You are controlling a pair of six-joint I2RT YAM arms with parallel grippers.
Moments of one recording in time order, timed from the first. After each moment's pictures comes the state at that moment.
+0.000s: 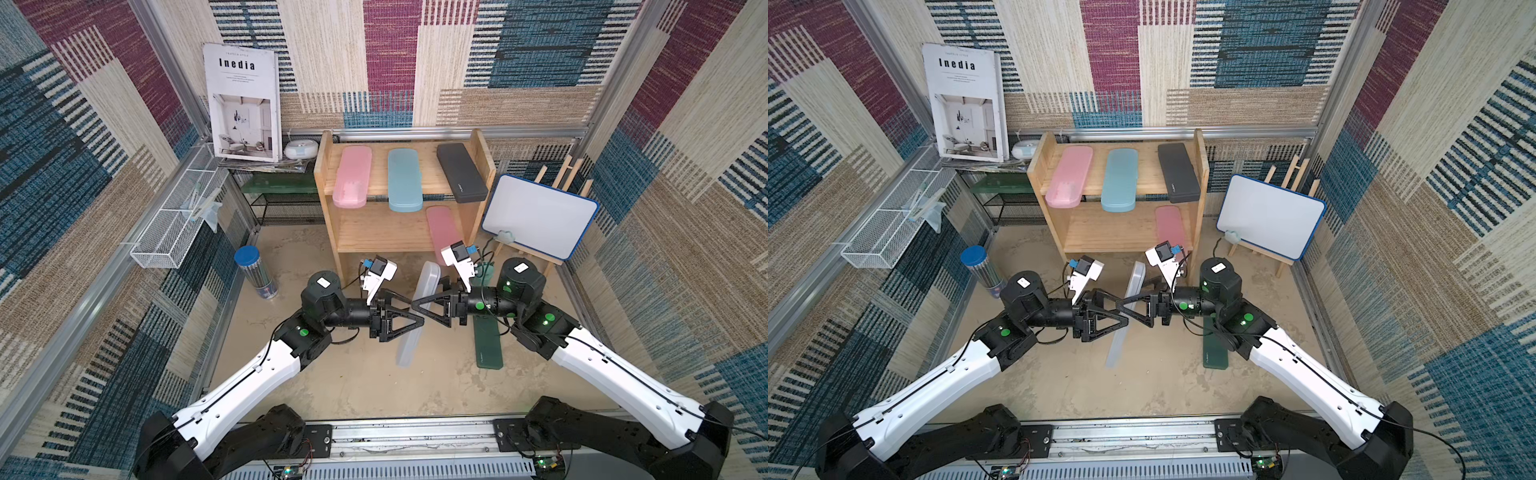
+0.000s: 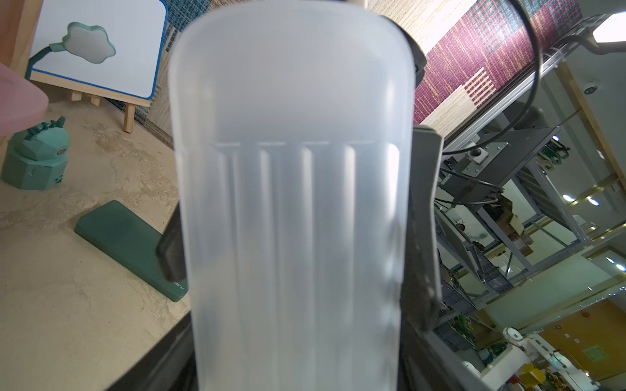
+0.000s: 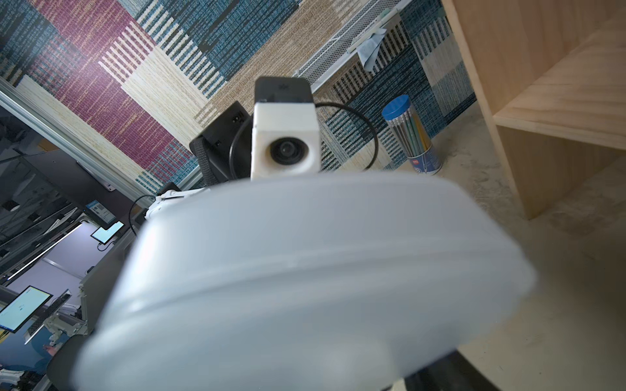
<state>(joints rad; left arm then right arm) -0.63 1.06 0.82 0.20 0.96 -0.66 0.71 1.04 0.95 0.02 -0.73 0.60</state>
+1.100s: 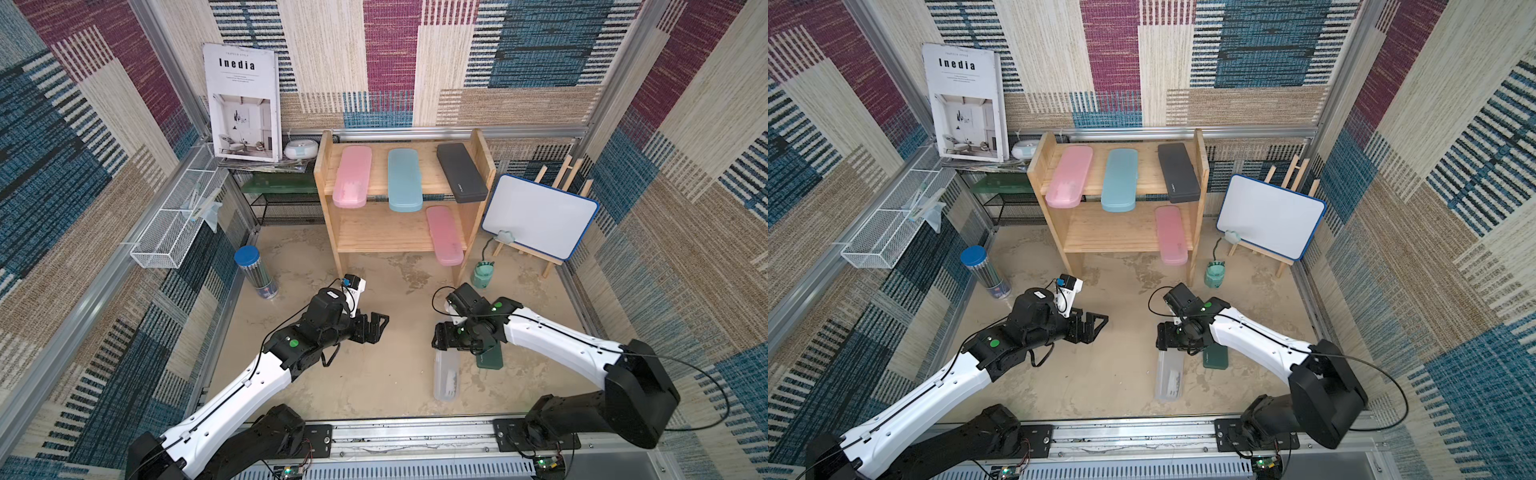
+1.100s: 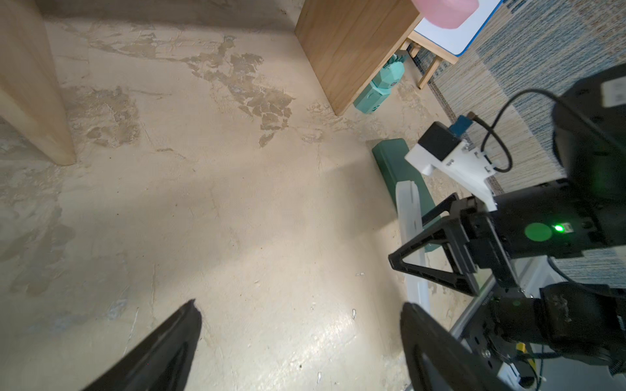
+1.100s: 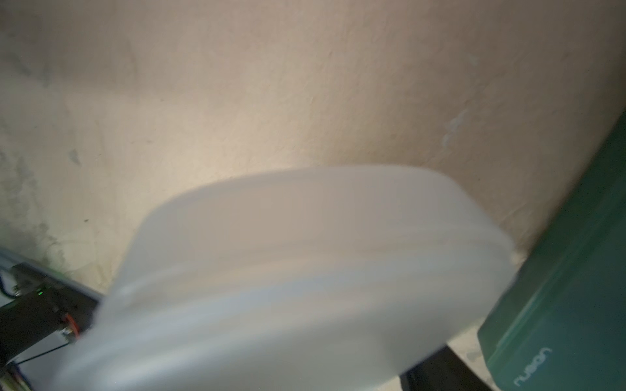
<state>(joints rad) -0.60 0.96 0.75 -0.41 0.15 -0.39 0.69 1.45 0.93 -0.76 -0.15 0.62</state>
